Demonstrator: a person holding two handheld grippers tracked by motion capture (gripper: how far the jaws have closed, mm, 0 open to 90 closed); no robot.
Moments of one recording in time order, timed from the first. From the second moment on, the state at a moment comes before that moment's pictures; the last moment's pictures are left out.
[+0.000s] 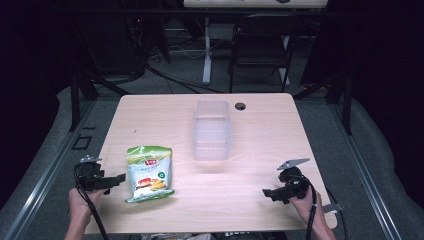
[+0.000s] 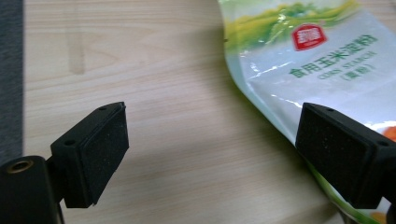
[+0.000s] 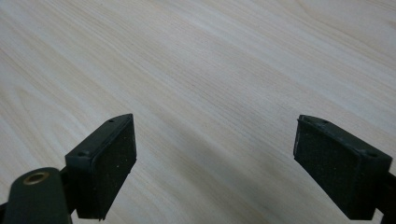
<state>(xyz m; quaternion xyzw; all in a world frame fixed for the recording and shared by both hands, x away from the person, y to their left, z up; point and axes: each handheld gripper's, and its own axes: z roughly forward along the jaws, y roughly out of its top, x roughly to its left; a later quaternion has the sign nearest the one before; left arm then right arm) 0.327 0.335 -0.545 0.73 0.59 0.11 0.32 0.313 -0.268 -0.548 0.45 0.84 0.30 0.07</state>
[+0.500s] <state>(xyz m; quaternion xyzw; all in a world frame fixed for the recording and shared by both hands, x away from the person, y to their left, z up) 0.331 0.332 -0.548 0.74 0.58 0.10 0.33 0.314 -0.262 -0.550 0.44 0.85 0.28 0.06</state>
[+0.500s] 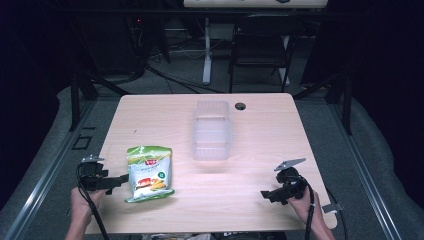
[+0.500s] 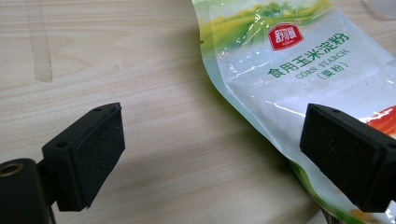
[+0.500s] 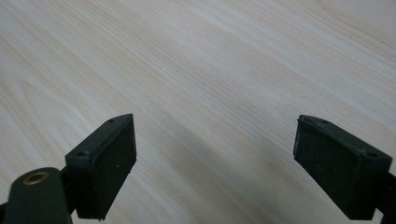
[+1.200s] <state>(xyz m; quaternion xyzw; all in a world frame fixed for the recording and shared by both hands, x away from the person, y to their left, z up) 0.367 0.321 -0.546 0.74 0.56 0.05 0.37 0.317 -0.258 -0.554 0.43 0.85 0.28 0.06</state>
